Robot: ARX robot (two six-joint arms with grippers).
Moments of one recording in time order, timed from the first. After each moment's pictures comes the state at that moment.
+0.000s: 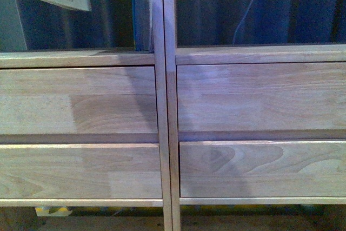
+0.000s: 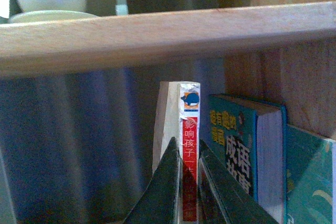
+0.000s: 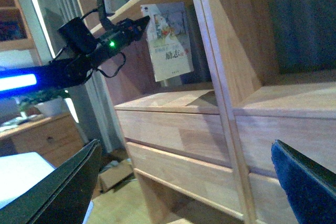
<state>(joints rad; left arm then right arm) -0.08 1.74 1.72 0.49 0.21 0.07 -0.53 0.51 0.28 1.02 -1.06 0.93</state>
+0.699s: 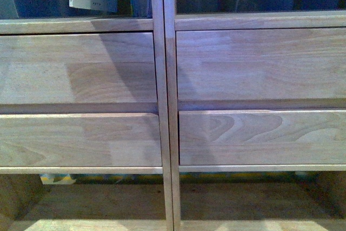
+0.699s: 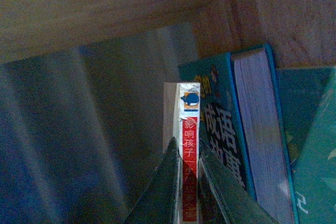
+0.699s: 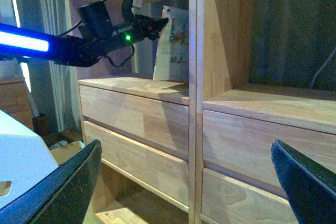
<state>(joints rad) -0.12 2.00 1.84 0.59 0.26 0.20 -0.47 0.40 0.21 0.81 -0.98 0.54</state>
